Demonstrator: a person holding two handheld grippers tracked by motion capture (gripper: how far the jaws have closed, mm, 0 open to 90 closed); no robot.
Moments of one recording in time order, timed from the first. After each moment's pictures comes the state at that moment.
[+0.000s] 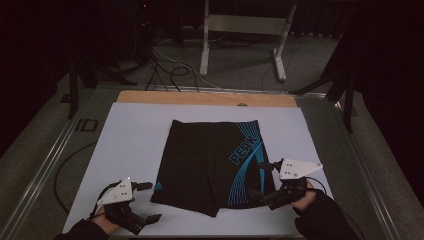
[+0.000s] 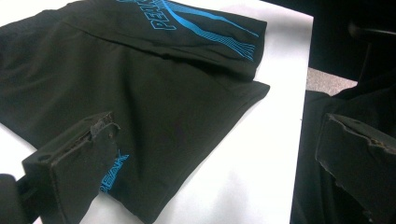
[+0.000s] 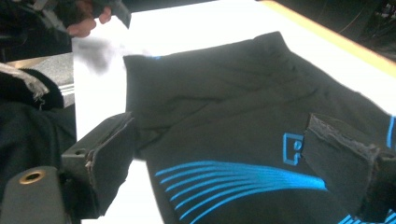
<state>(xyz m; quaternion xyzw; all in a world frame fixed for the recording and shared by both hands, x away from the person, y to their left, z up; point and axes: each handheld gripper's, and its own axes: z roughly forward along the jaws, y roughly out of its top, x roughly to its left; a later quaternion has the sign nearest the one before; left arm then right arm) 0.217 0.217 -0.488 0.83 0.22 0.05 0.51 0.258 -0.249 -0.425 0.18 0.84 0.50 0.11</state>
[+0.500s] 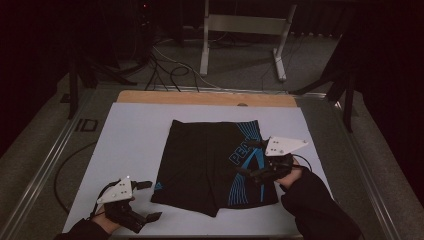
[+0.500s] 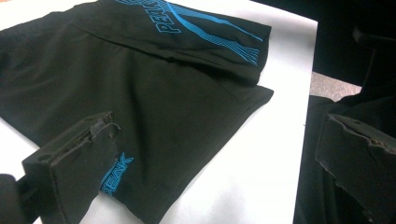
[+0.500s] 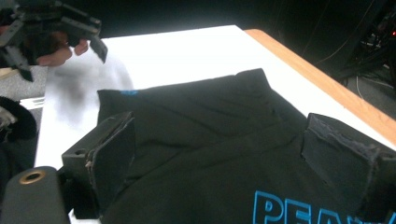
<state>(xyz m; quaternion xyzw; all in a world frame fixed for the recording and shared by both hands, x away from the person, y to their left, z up) 0.218 0.216 -0.486 0.82 0.23 0.05 0.52 0.303 -0.217 -0.403 0.16 0.83 0.51 0.14</state>
